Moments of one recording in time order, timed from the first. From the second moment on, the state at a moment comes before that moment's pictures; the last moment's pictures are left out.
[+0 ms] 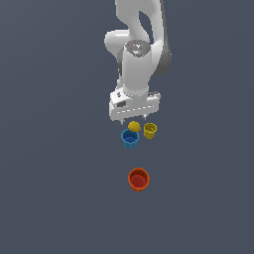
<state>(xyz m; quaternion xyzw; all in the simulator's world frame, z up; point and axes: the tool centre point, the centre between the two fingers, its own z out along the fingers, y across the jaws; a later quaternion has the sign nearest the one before) -0.070 0.029 0.187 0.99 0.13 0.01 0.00</state>
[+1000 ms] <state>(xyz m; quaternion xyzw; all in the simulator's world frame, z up) -0.097 0.036 0.142 0.99 0.16 0.00 0.00</state>
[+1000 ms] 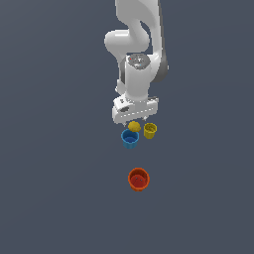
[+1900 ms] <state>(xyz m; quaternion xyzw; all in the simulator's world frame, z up) -0.098 0.036 0.107 0.99 0.16 0.00 0.00</state>
